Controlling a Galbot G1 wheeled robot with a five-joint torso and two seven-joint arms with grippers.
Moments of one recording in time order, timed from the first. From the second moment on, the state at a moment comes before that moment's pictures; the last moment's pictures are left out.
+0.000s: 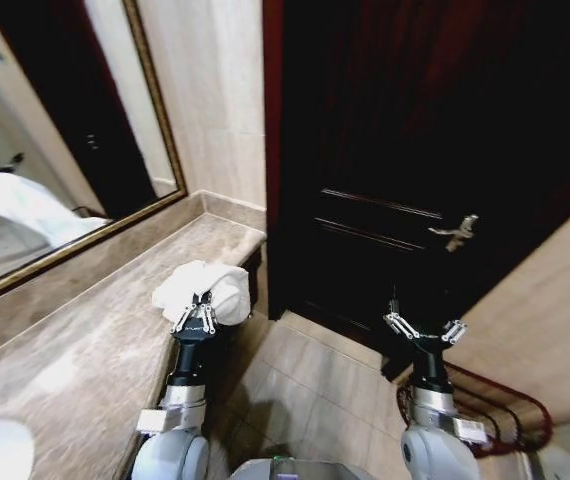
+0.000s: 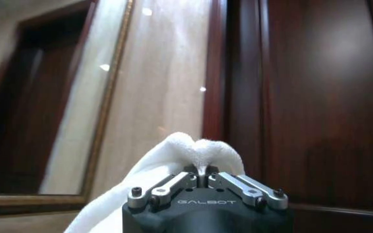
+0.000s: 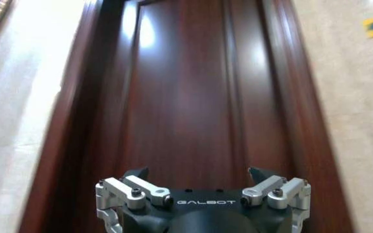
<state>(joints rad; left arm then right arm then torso) 1.79 -1.61 -0.46 -2.36 -0.01 -0.37 0.02 -1.70 1.58 0.64 2.22 0.05 0.52 0.02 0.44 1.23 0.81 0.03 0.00</state>
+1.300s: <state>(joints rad) 1.77 -1.61 -0.42 -2.34 -0.03 -0.36 0.03 -1.71 1.57 0.65 2.27 0.09 0.66 -0.05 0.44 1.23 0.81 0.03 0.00</state>
